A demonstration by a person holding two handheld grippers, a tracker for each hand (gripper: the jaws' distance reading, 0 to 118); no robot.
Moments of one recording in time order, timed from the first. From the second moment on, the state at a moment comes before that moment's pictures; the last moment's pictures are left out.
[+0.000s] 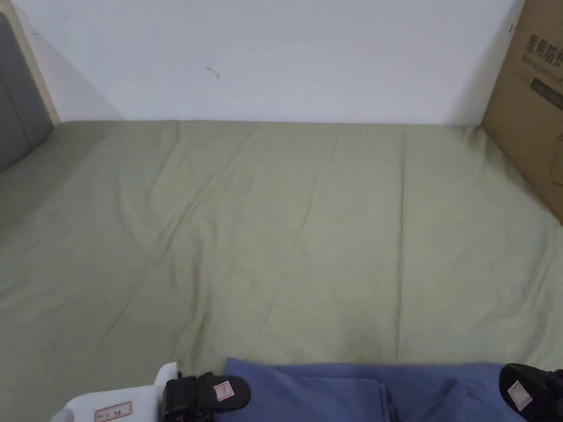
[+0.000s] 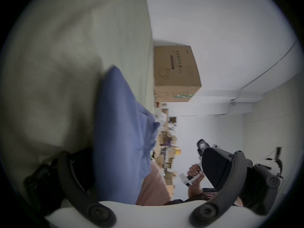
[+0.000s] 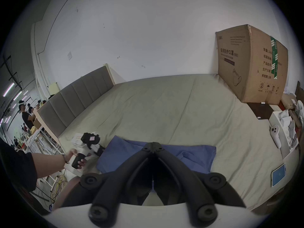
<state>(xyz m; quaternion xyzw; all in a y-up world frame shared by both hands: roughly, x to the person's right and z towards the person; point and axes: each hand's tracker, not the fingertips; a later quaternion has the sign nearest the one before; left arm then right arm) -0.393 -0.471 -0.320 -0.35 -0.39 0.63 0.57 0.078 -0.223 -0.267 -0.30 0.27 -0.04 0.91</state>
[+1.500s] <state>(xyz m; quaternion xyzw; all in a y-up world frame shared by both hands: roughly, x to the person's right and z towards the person) -0.180 -0.298 -0.357 -0.46 -0.20 0.18 0.85 0.215 -0.240 -0.241 -0.25 0.18 -0.16 0.94</state>
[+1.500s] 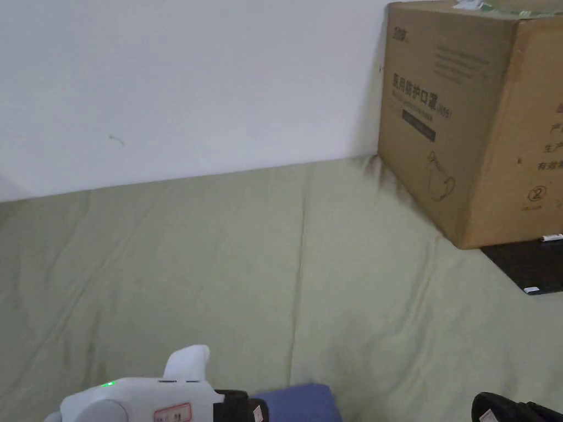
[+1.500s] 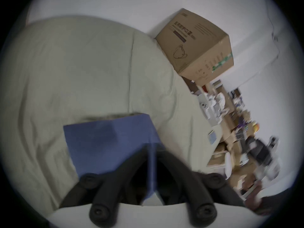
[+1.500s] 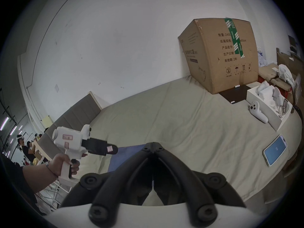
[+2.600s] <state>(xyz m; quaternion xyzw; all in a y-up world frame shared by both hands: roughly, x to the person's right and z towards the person) -0.192 -0.165 -0.167 0.00 0.11 -0.07 0.99 0.156 -0.180 -0.212 0.06 0.07 -0.05 0.99</state>
